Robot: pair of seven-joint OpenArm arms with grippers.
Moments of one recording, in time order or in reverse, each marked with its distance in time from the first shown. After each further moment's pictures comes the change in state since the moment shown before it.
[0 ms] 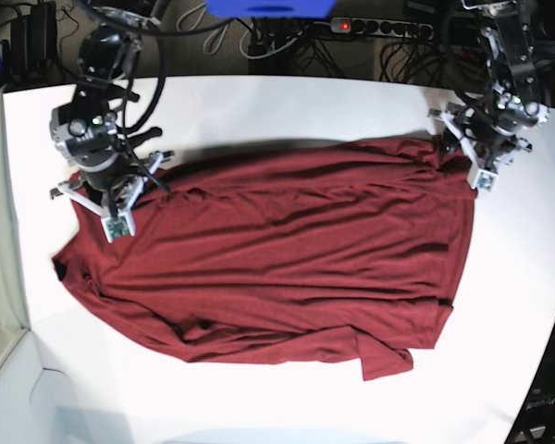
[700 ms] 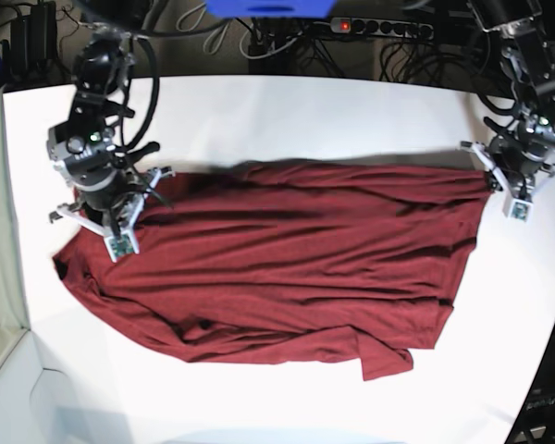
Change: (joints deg) left arm -5.0 -1.9 -6.3 3.7 1.1 -0.1 2.0; right arm 3.4 3.5 -3.7 -1.2 0.0 0.0 -0.2
